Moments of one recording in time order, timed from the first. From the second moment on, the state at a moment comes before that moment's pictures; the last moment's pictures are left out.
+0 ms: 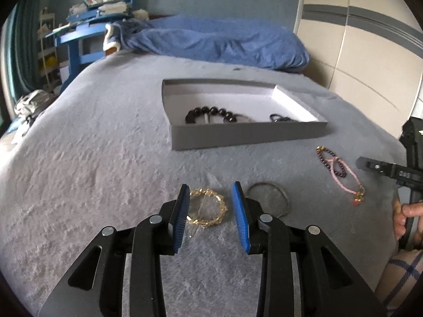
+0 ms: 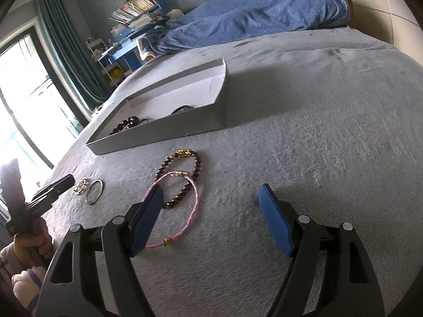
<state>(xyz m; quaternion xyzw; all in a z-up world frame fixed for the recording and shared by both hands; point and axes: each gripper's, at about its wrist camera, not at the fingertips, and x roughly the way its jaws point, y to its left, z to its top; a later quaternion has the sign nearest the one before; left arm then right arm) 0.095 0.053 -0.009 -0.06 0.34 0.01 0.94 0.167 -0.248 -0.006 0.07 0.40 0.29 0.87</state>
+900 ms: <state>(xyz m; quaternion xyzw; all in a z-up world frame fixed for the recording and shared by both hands) 0.104 0.053 0.001 -0.07 0.36 0.02 0.93 0.162 -0.239 0.002 0.06 0.41 0.34 0.85</state>
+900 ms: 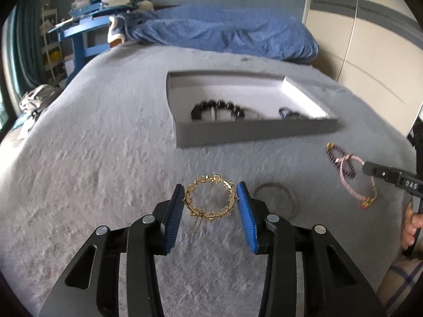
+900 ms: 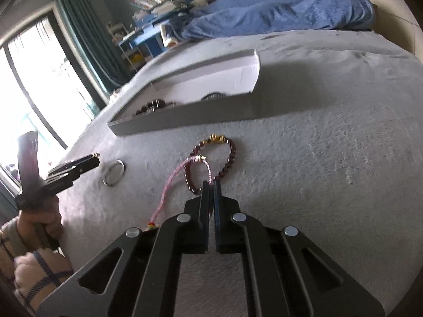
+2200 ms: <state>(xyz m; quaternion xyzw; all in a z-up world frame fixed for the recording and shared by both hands) 0.218 0.041 0.035 -0.08 0.32 0.01 0.94 0.276 -0.167 0.082 0.09 0.35 0.37 0.86</state>
